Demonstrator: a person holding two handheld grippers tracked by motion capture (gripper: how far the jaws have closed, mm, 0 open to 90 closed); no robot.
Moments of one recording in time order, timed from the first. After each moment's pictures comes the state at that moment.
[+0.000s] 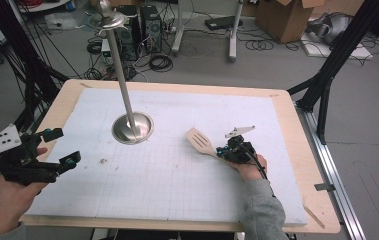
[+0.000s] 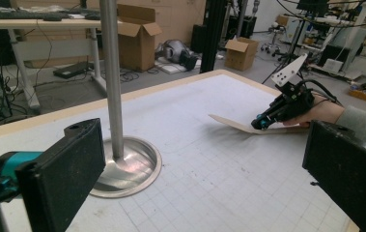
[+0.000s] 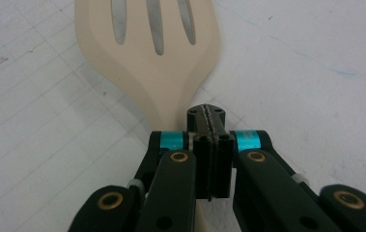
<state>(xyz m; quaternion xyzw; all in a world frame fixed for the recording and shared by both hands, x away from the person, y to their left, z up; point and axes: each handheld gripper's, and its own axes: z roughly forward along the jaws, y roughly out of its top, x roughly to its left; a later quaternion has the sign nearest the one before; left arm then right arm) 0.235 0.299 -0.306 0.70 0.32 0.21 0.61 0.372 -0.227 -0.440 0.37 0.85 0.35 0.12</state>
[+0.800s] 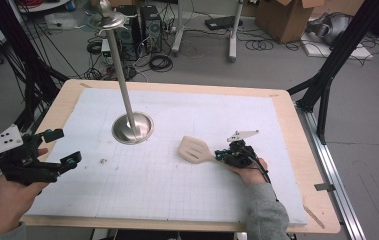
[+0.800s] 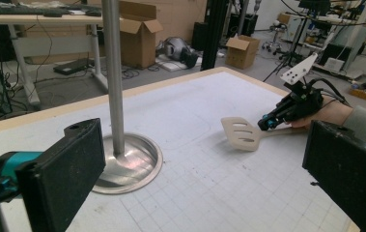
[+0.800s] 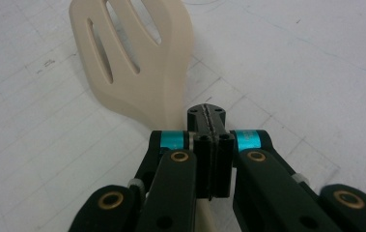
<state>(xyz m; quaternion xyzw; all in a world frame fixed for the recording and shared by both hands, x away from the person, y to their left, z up) 0.237 0.300 -0.310 0.70 0.33 0.21 0.60 0.359 -0.231 -0.442 0.36 0.84 0.39 0.09</state>
